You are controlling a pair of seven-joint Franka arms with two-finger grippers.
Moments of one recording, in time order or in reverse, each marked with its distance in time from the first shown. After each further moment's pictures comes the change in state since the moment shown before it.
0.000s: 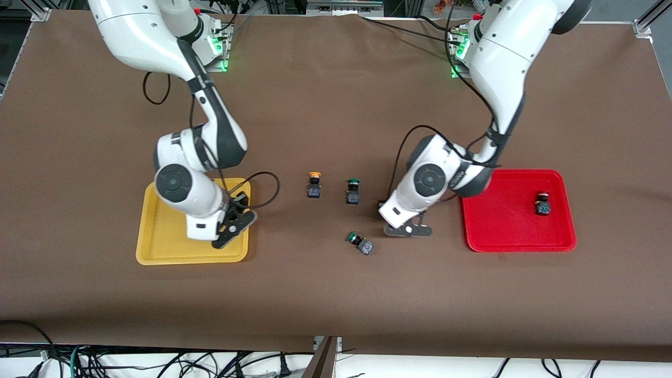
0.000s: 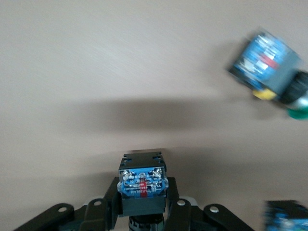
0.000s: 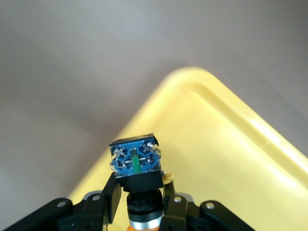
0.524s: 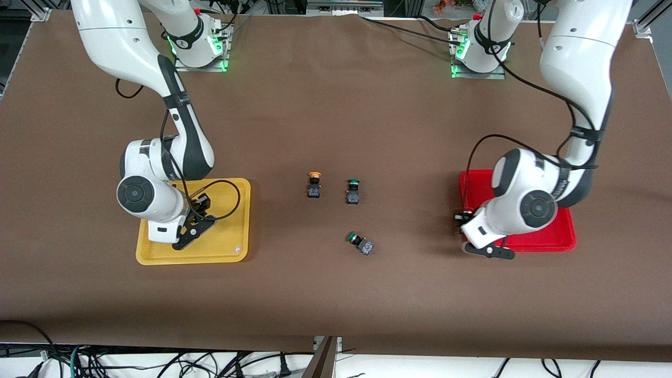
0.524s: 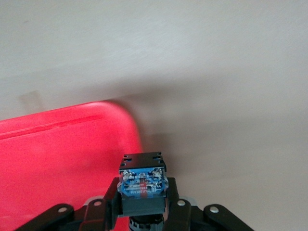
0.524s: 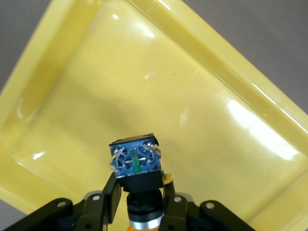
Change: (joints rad) left arm 0.269 -0.094 -0.001 -0.012 0.000 -0.199 0.402; right arm -0.016 -0.005 -0.107 -0.108 0.000 0.044 -0.084
